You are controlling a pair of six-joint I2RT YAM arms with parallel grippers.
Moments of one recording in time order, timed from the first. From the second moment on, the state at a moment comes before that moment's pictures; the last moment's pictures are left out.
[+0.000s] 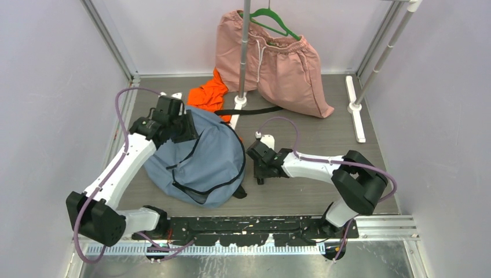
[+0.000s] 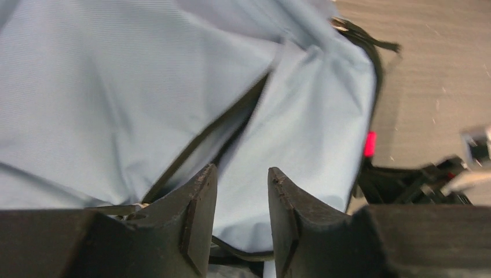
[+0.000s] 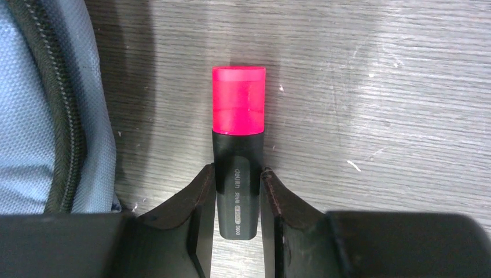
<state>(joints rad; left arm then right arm) -0.38 1.24 1.17 -0.80 -0.02 -0.48 0.90 1.57 0.83 -0.35 0.26 0.76</state>
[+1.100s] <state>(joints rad) -0.33 1.25 1.08 -0.79 0.04 -0.46 0.90 1.69 1.23 -0.16 -0.18 0.78</state>
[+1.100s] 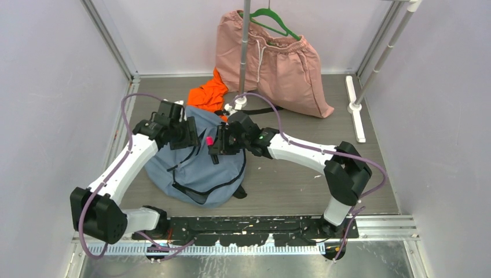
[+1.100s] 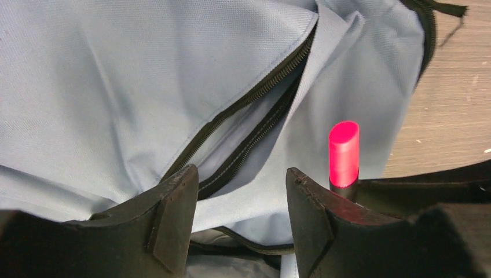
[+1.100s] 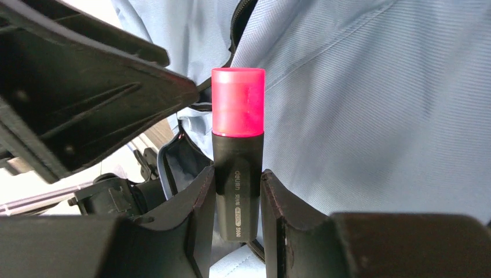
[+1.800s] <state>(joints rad) -0.34 1.49 1.08 -0.71 -0.14 -0.41 0.87 1.71 1.23 -0.12 -0.23 0.85</state>
